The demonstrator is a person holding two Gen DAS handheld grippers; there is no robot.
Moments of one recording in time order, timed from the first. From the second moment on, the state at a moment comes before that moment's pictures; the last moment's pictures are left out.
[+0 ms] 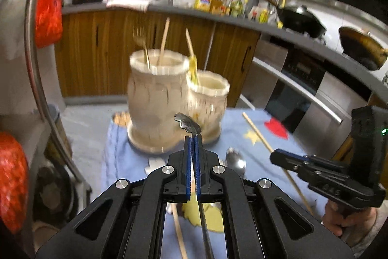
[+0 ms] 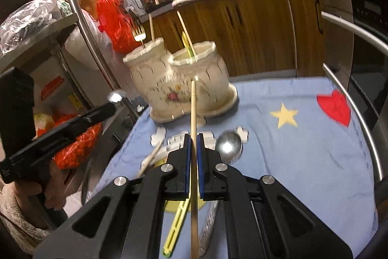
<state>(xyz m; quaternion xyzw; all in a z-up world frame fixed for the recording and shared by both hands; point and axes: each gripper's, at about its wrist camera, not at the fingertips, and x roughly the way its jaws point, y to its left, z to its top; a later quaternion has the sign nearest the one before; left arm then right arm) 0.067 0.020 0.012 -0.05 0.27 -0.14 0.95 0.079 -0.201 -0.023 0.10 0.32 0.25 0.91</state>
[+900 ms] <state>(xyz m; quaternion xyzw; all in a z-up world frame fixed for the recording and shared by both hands) 0.211 0.031 0.117 -0.01 0.08 -0.05 1.00 0.239 -0.177 0.048 0.20 0.14 0.26 0.93</state>
